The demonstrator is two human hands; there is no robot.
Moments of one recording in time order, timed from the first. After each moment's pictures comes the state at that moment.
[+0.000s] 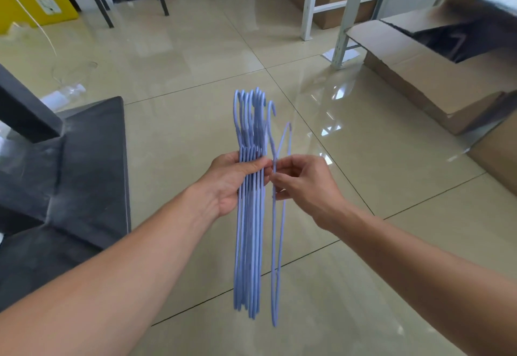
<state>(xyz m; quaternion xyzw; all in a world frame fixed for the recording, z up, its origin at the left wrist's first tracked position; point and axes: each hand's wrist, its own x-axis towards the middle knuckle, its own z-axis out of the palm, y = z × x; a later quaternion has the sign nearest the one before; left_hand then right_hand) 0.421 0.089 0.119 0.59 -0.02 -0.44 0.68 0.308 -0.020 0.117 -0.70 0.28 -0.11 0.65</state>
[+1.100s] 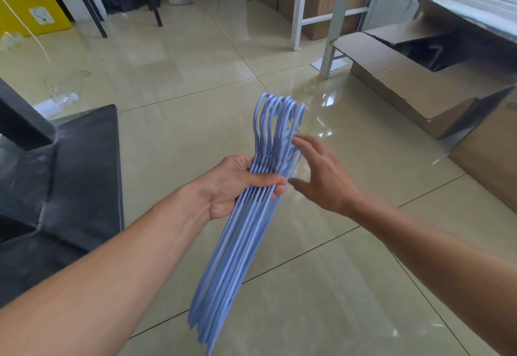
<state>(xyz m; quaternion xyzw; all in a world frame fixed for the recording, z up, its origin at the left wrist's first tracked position) 0.402 0.092 0.145 0.59 -0.16 -0.53 0.59 0.285 -0.081 0.099 -0.96 0.11 -0.16 0.20</state>
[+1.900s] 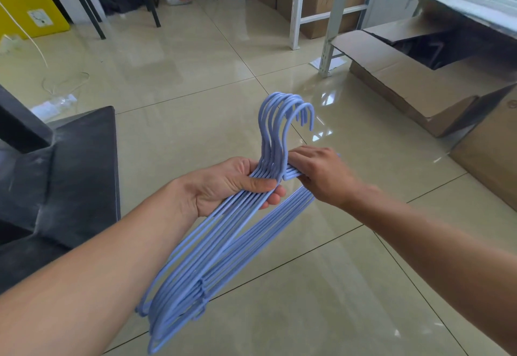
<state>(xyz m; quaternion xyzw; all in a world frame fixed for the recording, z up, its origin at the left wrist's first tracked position) 0.410 0.093 0.160 0.55 -0.24 -0.63 0.50 0.293 -0.089 0.118 -0.97 -0.05 -0.18 0.13</state>
